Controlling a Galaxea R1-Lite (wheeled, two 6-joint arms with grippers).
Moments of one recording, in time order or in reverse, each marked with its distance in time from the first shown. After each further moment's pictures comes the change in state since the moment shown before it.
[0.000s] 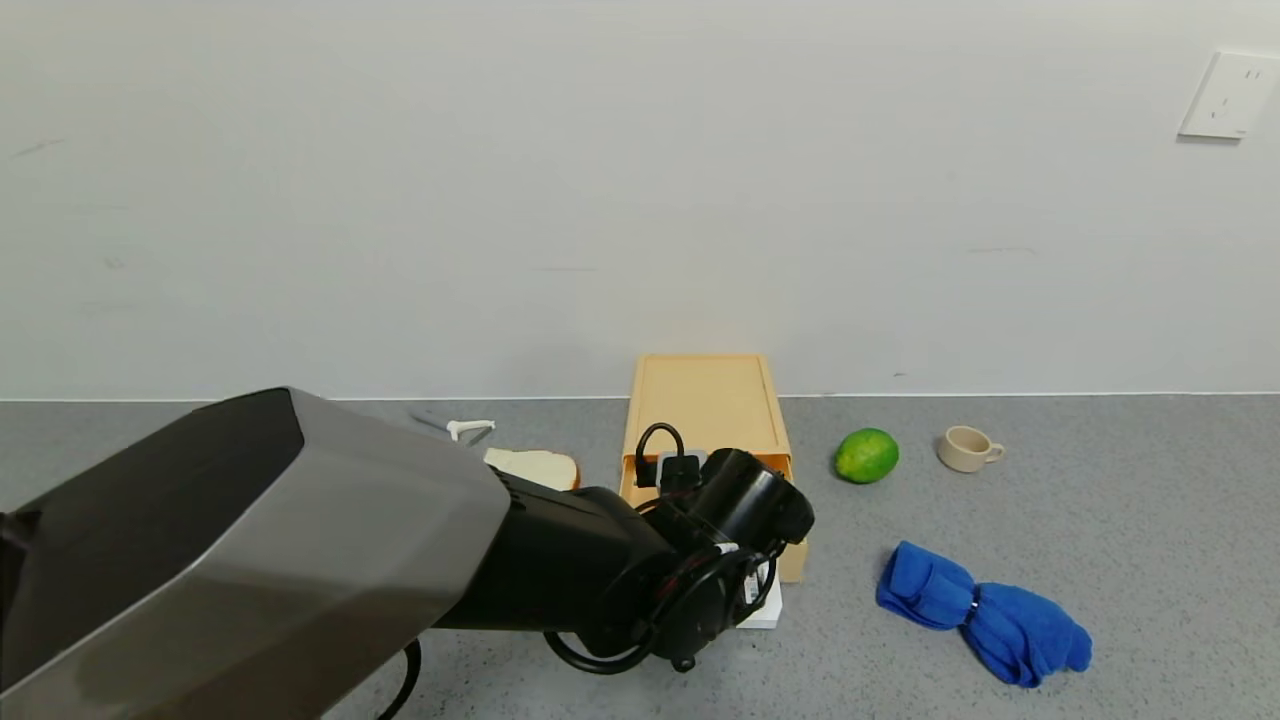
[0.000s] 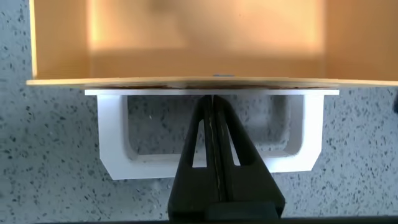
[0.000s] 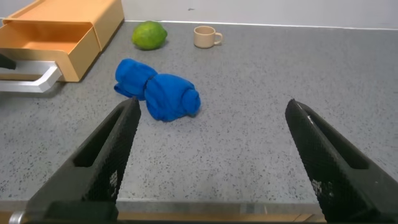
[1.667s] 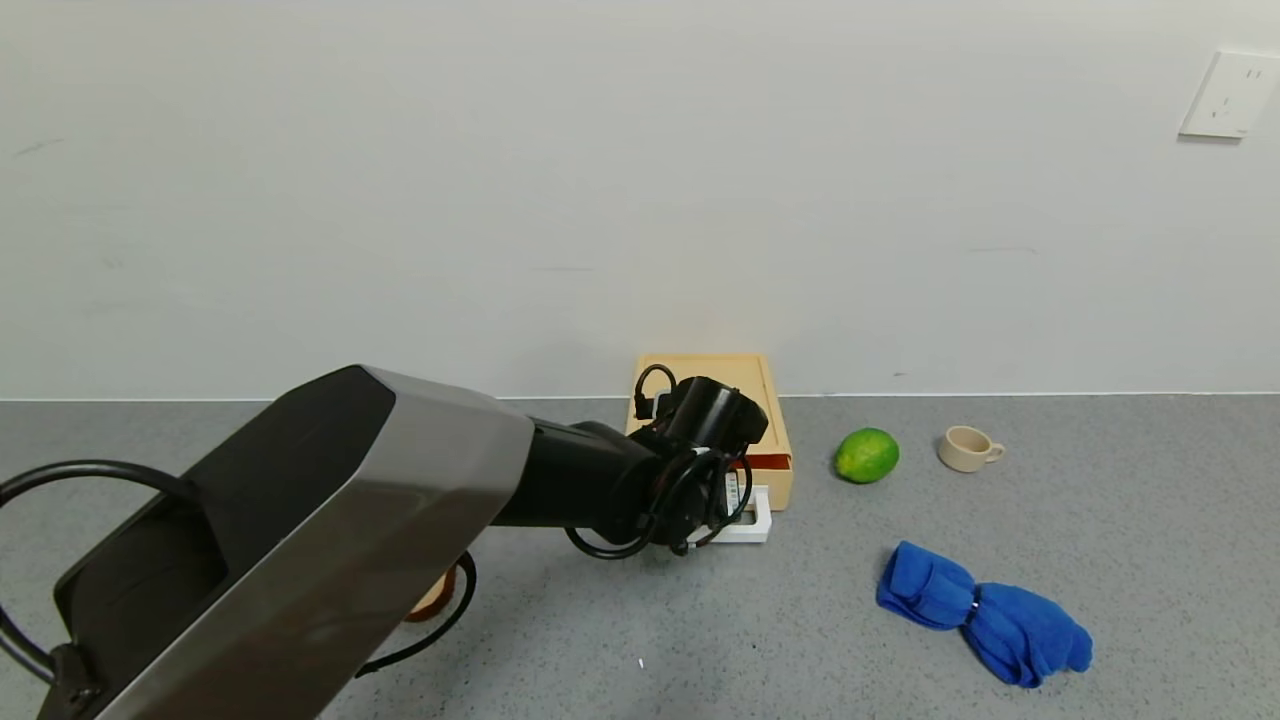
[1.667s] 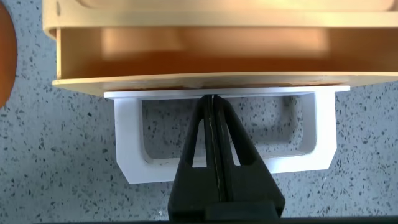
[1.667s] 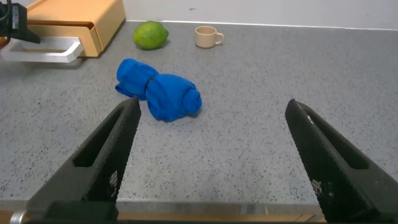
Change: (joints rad) left arm 0.149 0.149 -0.282 0.000 -0.053 0.177; right arm 0.000 0.000 0.000 0.000 0.000 0.000
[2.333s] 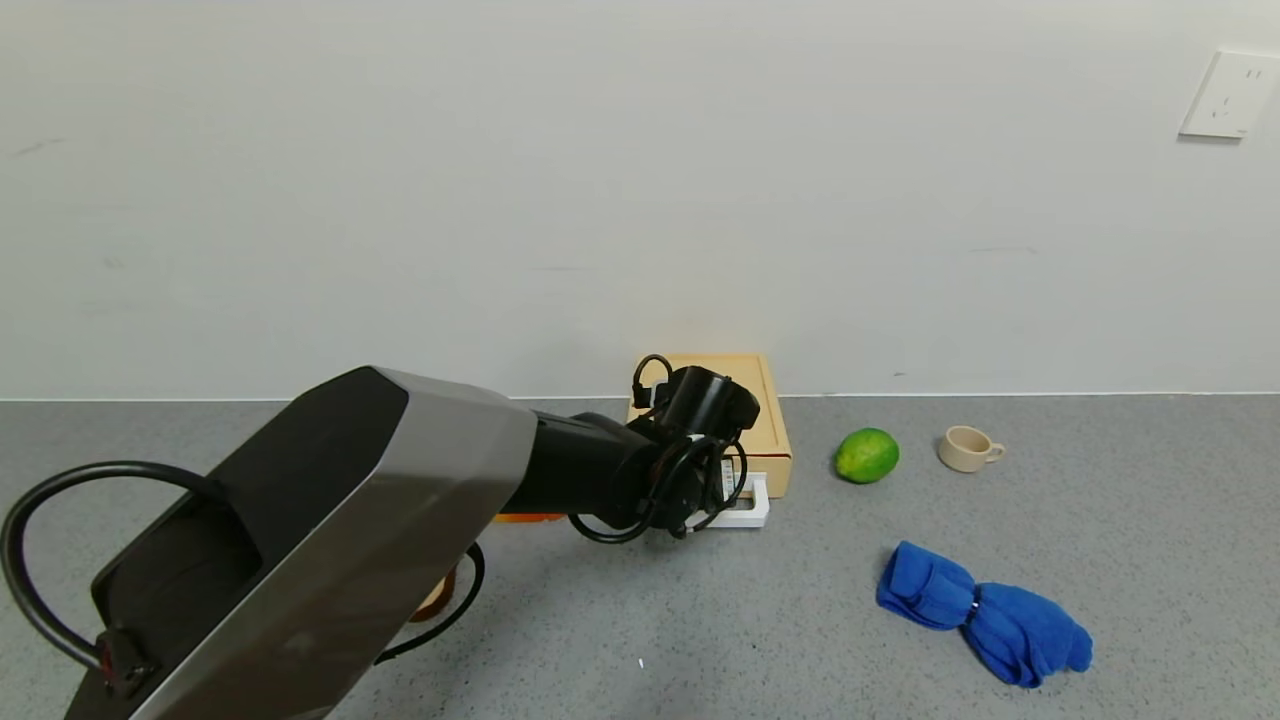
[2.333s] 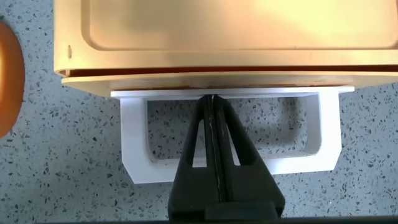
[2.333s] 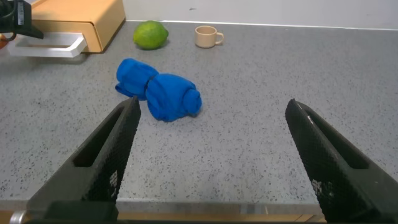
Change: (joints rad) left arm 0.027 0.037 -0.064 0.000 -0.001 0.026; right arm 0.000 0.000 0.000 0.000 0.000 0.000
